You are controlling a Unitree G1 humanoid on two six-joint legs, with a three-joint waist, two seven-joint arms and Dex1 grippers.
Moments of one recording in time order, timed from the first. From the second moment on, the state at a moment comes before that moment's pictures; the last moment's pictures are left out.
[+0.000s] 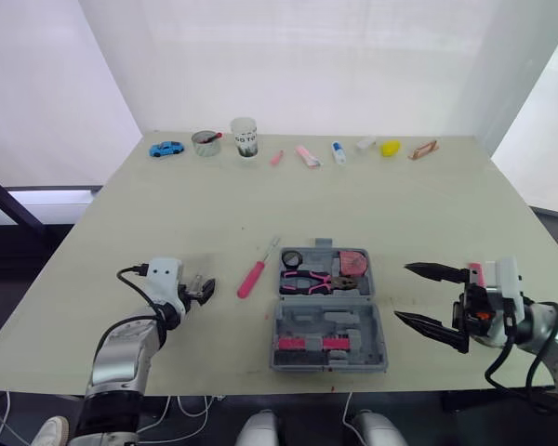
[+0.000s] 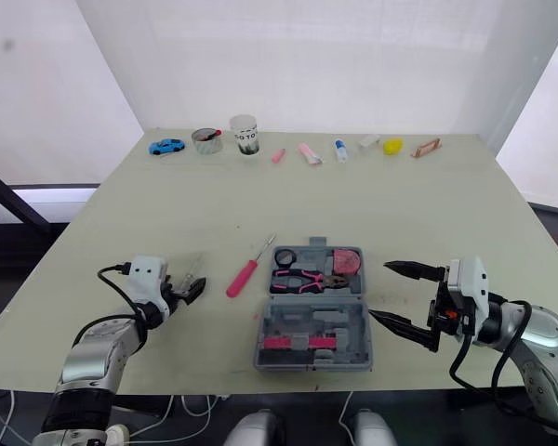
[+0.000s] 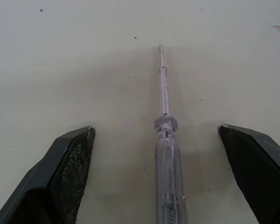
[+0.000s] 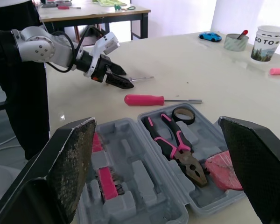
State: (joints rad) left arm -0.18 0.47 0.22 0.17 -0.24 0.43 -0.34; right arm 0.04 -0.71 -0.14 -0.38 0.65 0.19 1.07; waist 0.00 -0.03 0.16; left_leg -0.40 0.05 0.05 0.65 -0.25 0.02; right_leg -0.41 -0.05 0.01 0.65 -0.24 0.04
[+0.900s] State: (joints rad) left arm -0.18 0.63 0.23 0.15 -0.31 0.34 -0.62; right arm 0.03 -0.70 -0.15 -0.34 0.65 0.18 1.15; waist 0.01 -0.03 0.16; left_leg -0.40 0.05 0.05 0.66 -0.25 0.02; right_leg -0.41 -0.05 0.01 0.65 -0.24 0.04
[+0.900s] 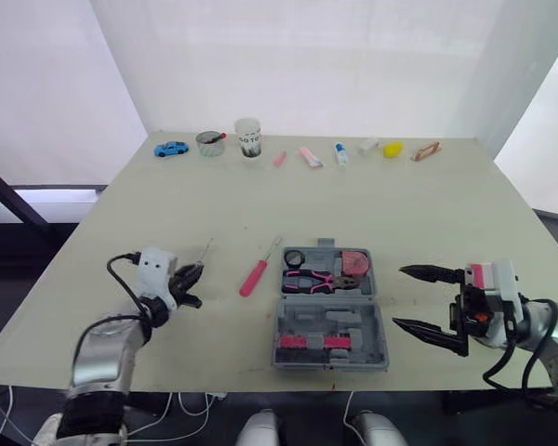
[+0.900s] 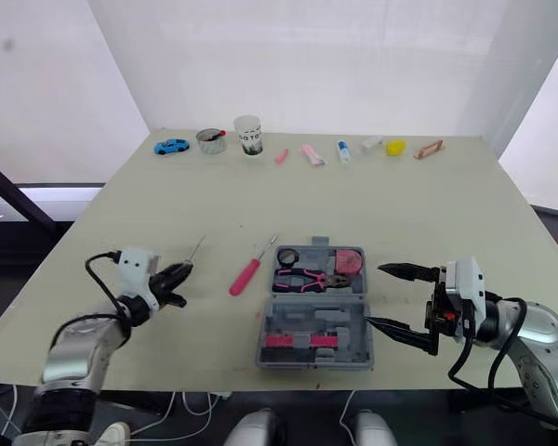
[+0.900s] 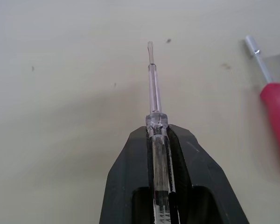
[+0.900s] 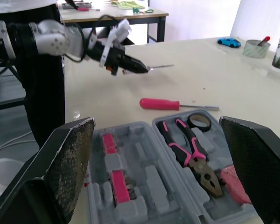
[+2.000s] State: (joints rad) left arm -0.72 0.54 -0.40 0.35 -0.10 0.31 -1.32; right arm 0.16 -0.68 -0.25 -0.38 0.68 0.17 1.12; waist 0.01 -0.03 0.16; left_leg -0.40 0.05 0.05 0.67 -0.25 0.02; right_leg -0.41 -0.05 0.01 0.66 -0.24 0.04
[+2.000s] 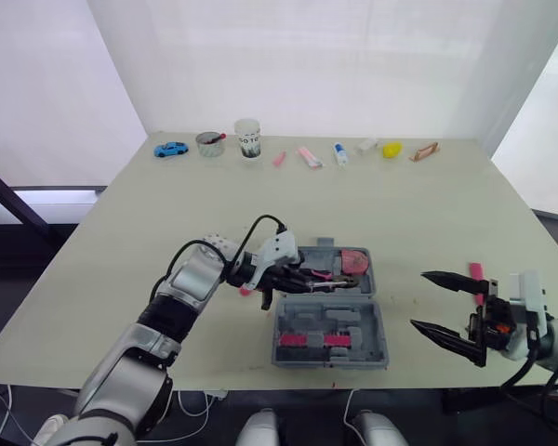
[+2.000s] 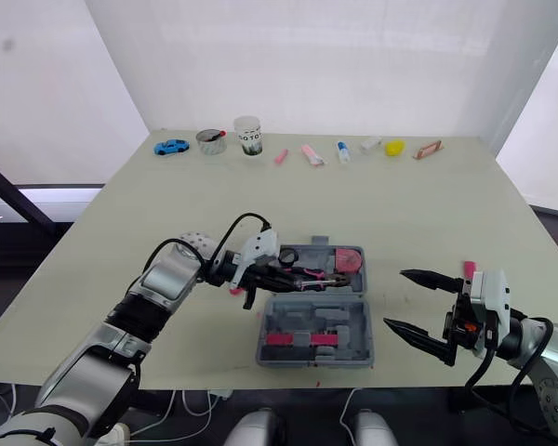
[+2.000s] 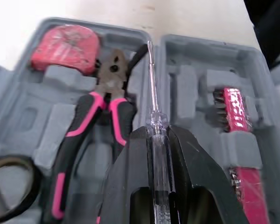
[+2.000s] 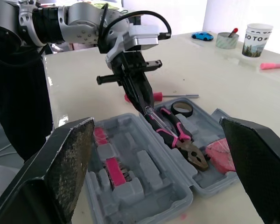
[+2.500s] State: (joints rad) left arm -0.73 0.51 -0.49 0.36 0.04 0.35 -1.33; right arm 0.14 -0.72 -0.26 -0.34 0.67 0.17 1.15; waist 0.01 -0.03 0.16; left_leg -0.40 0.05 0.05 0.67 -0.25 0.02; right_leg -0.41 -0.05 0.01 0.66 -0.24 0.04
